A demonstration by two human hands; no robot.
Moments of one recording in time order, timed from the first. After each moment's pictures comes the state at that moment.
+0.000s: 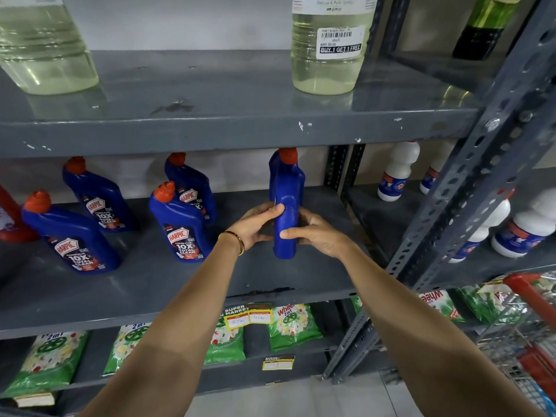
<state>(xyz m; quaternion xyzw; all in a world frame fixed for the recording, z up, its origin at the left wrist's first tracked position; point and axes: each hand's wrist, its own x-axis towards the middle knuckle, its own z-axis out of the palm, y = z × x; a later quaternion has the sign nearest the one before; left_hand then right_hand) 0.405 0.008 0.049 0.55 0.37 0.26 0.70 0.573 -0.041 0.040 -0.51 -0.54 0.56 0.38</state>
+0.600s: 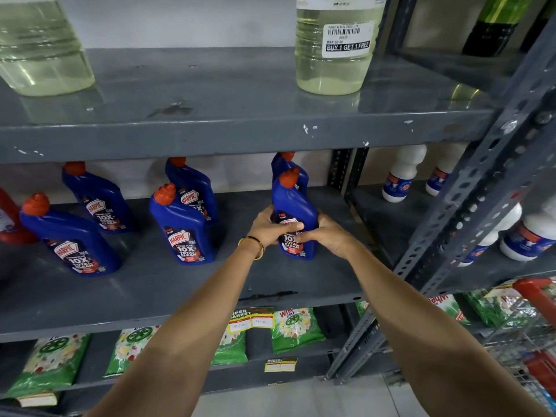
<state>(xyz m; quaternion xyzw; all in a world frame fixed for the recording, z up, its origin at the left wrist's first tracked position) 0.432 0.010 0.034 0.60 0.45 0.31 0.57 0.588 -0.028 0.033 -0.57 -0.51 0.52 0.38</state>
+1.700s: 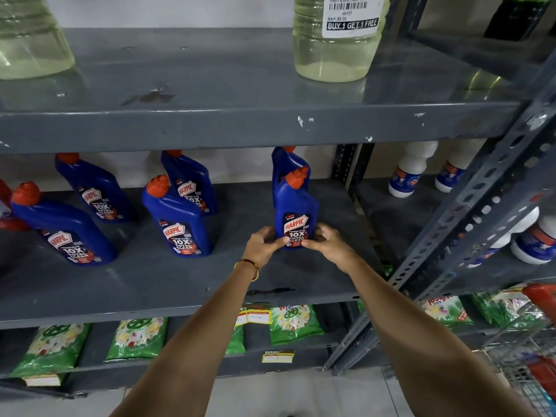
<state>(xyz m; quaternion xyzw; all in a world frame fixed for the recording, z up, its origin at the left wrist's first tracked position) 0.426 -0.004 -0.028 0.59 0.50 0.35 0.53 0.605 -0.028 -0.026 -0.62 -0.48 0.48 0.39</state>
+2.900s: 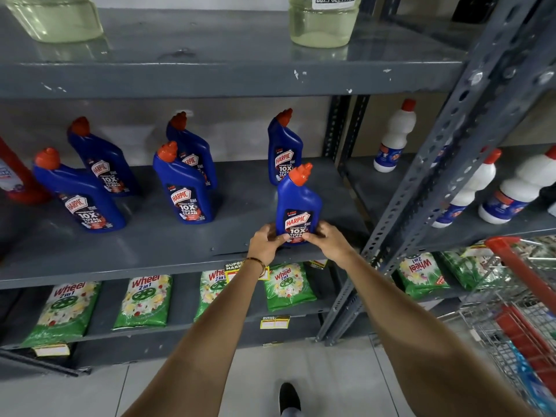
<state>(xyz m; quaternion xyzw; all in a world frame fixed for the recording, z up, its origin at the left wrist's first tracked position) 0.420 -0.093 -0.037 0.60 0.53 0.34 0.49 0.587 -0.121 -0.031 -0.67 -0.51 0.40 0.36</state>
